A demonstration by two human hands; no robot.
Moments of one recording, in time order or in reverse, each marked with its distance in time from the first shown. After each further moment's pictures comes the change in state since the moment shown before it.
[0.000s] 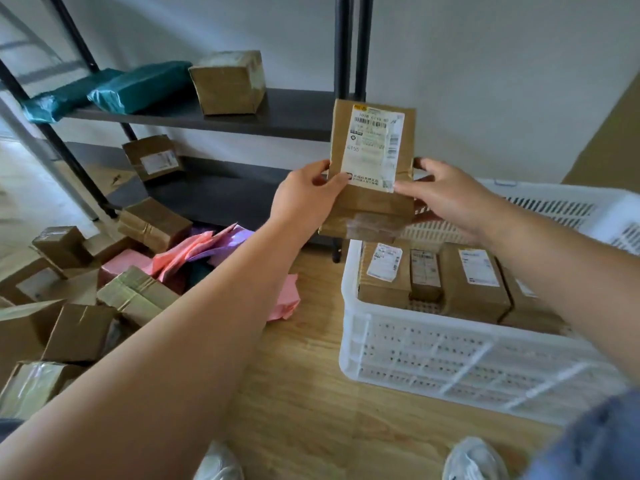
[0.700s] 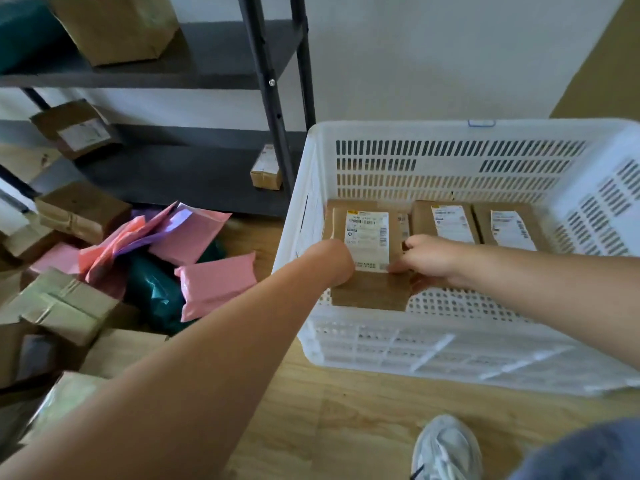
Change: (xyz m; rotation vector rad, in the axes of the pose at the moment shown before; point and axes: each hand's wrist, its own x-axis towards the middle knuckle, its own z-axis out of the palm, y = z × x) left_hand 0.023 -0.058 0.183 0.809 -0.633 -0.276; right_hand 0.045 0.198 -0.004 0.030 -0.336 0.552
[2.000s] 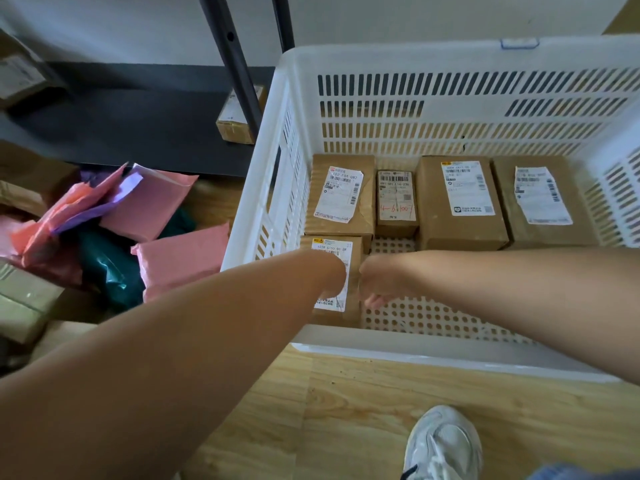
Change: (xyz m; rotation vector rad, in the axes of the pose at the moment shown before) left_hand 0.085 0.004 0.065 0.776 -0.437 0.122; right_hand 0.089 0.036 0.052 -0.340 -0.293 0.181
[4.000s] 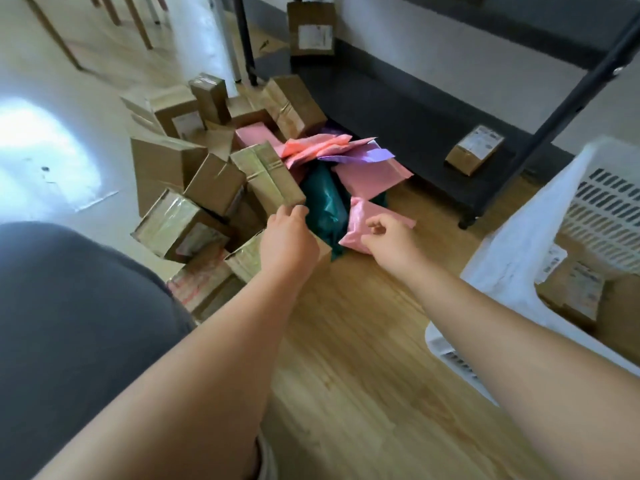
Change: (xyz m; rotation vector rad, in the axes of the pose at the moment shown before) left_hand -0.170 -0.193 0.280 -1.236 0.992 -0.828; right_hand -0.056 -0.244 0.212 -0.087 0.444 -0.587
